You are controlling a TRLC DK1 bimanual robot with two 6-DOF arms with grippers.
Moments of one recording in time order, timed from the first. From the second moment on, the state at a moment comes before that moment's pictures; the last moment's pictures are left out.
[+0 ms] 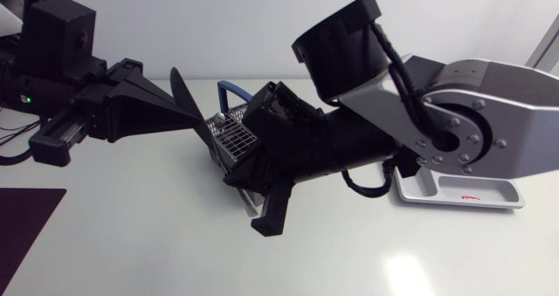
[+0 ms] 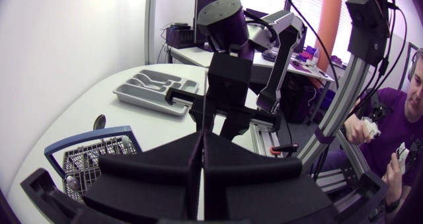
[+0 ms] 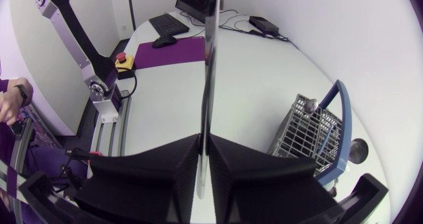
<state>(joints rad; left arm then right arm) -0.16 1.29 1.23 -1.03 1.16 0.94 0.86 1.43 1.08 -0.34 -0.41 -0.32</state>
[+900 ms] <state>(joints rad) -0.07 1.37 1.27 -0.31 0.97 0.47 0.43 1.09 0.96 -0.64 -0.41 -0.39</state>
